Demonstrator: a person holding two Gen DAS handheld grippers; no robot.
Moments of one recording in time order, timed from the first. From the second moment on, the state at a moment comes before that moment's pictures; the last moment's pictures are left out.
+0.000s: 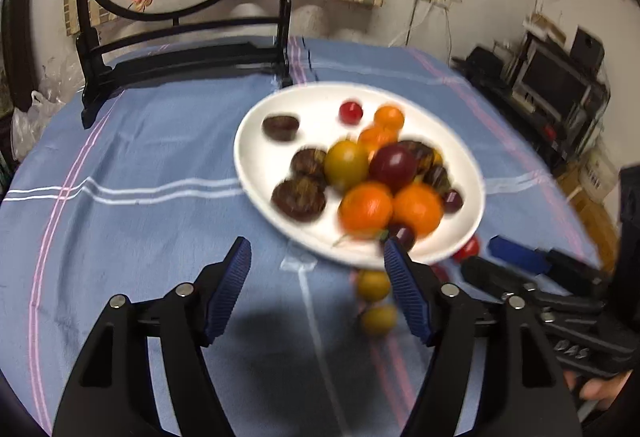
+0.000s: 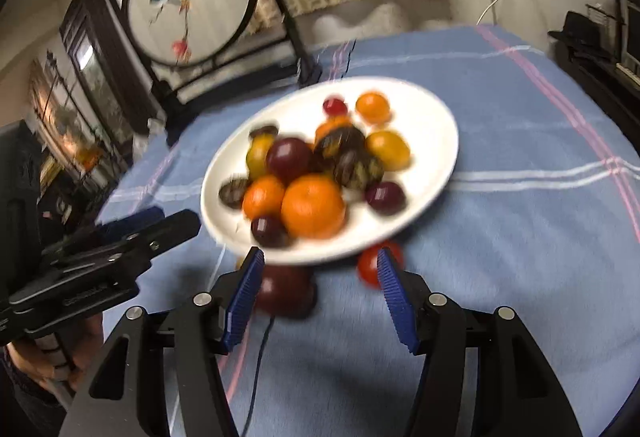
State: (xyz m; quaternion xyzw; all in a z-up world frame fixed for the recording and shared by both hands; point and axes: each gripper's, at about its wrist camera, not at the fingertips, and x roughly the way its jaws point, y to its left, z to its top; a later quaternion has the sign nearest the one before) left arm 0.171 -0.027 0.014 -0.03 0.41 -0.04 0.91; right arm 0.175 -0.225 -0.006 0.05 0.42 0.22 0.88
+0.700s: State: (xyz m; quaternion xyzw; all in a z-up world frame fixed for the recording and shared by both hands) left arm 0.162 0.003 -0.015 -0.05 0.44 -0.03 0.90; right arm 0.185 -0.166 -0.032 -0.05 0.46 0.22 0.86
